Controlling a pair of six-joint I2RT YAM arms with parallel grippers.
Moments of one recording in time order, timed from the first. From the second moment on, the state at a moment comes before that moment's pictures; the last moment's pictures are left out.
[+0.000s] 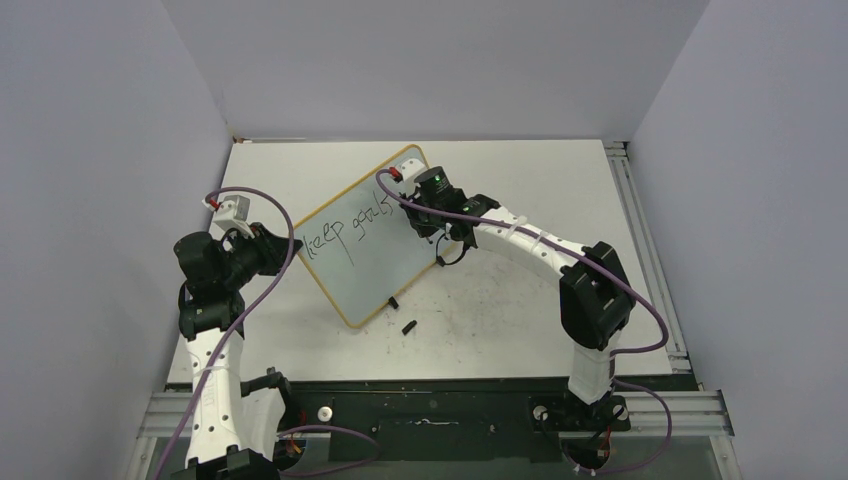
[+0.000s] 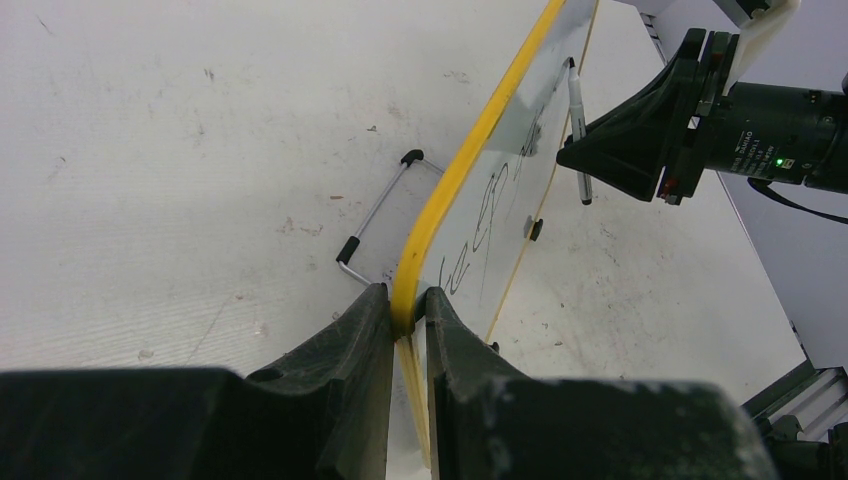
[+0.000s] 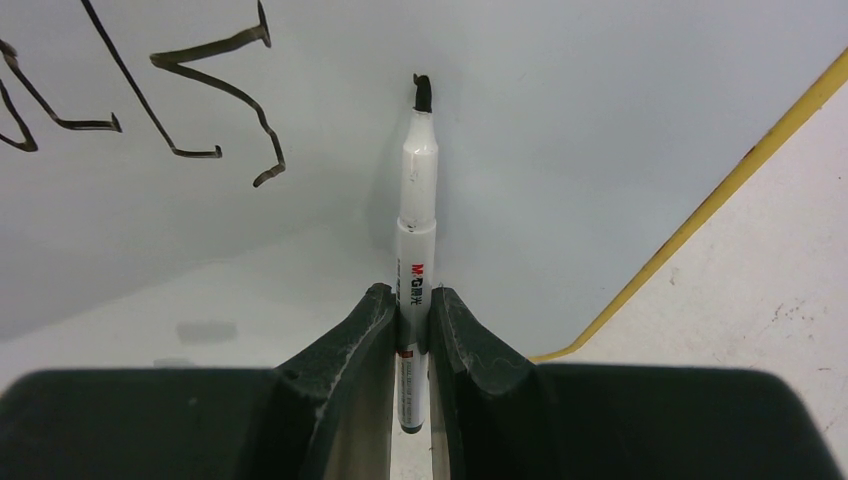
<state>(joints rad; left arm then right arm) 0.30 0.78 0.69 -0.26 0.72 -0.28 0.74 1.86 1.52 -0.36 0.05 -0.03</state>
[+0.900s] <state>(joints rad) 0.30 0.78 0.69 -0.26 0.72 -0.28 0.73 1.85 1.45 -0.37 0.03 -0.01</state>
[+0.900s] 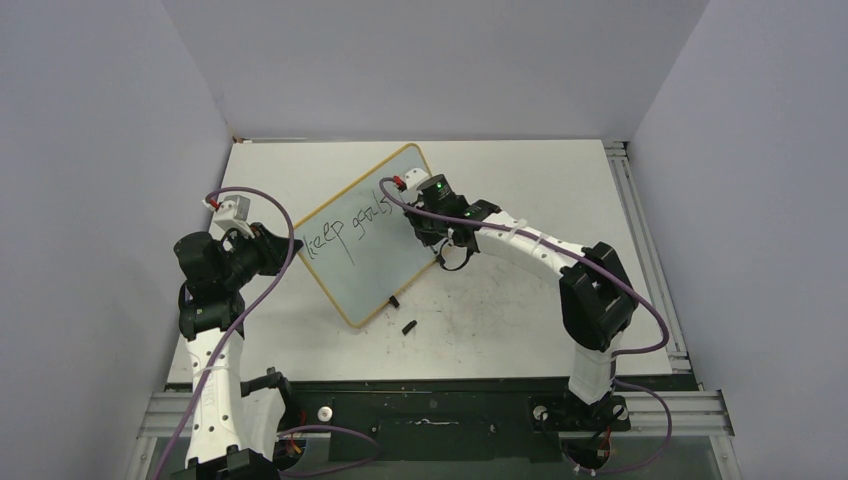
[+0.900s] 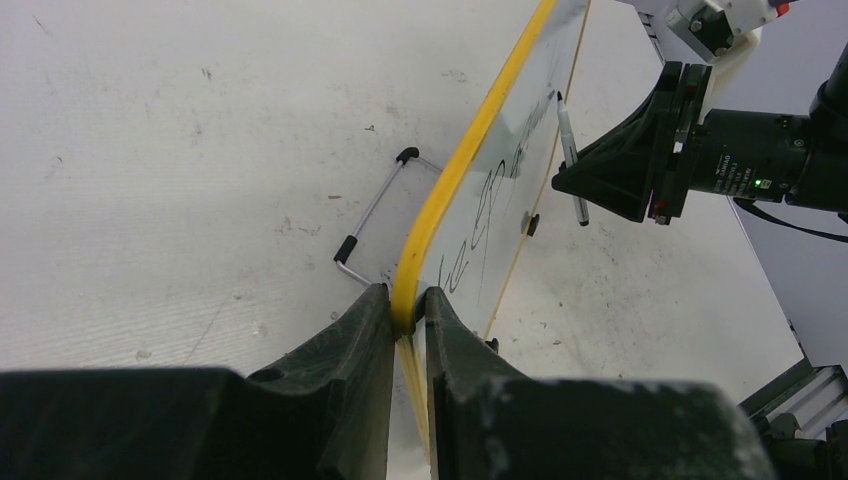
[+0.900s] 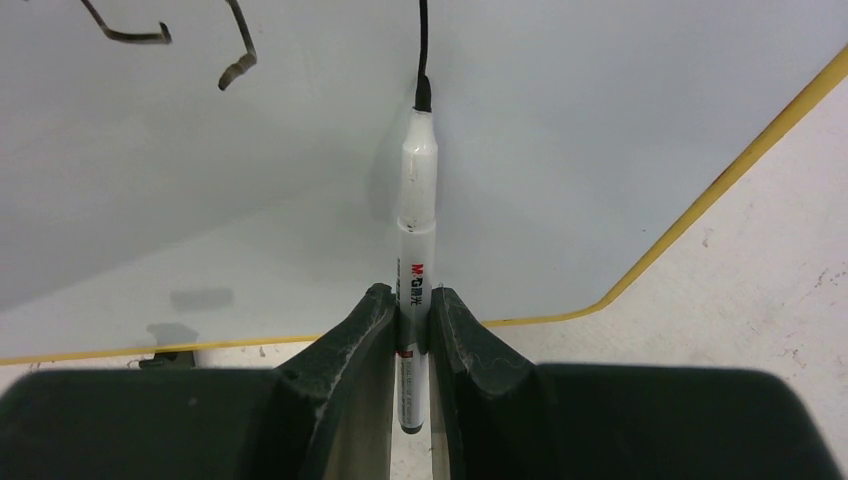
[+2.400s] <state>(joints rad) 0.30 0.78 0.69 -0.26 0.72 -0.28 0.73 1.88 1.59 -0.40 0.06 -0.03</state>
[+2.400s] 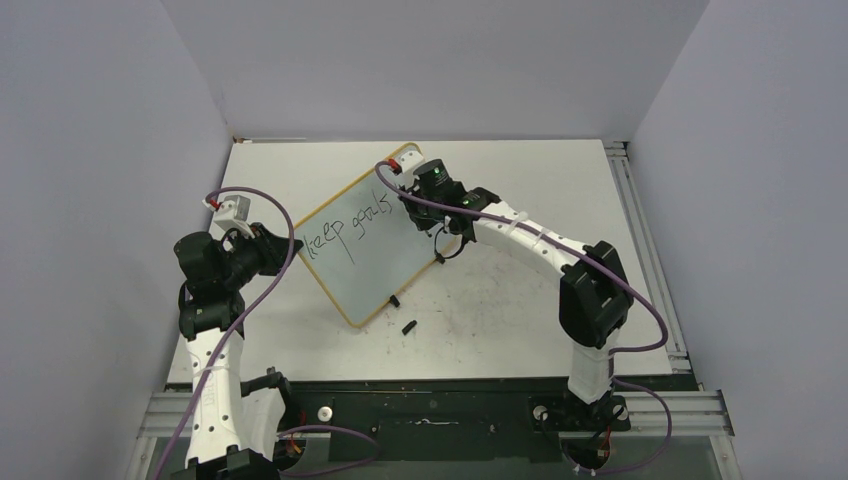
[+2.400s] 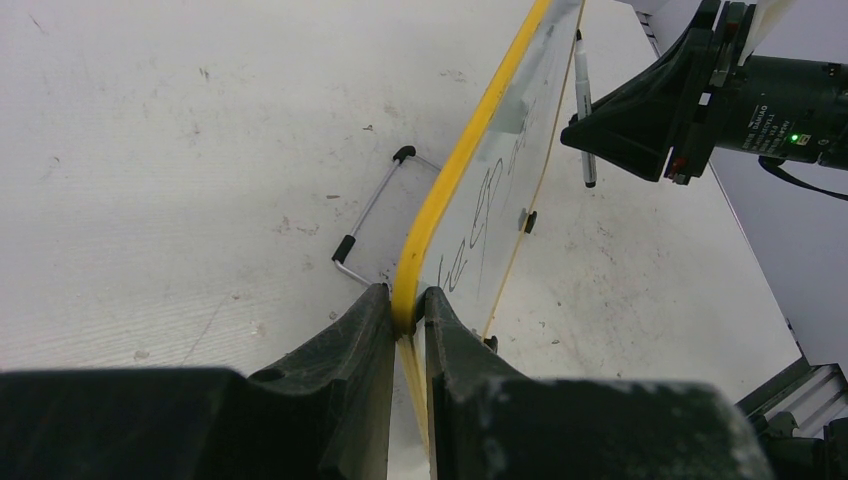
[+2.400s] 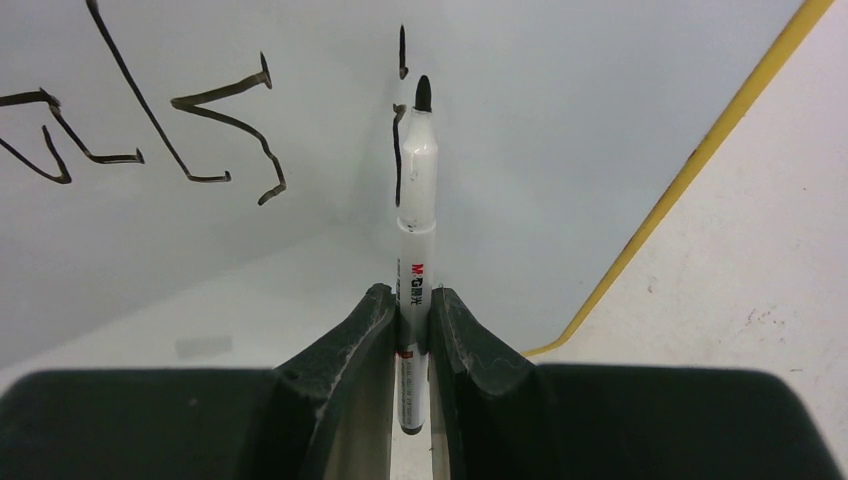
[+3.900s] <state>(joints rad) 0.30 0.78 0.69 -0.26 0.72 -0.28 0.72 1.87 1.48 -0.43 0.04 -0.03</state>
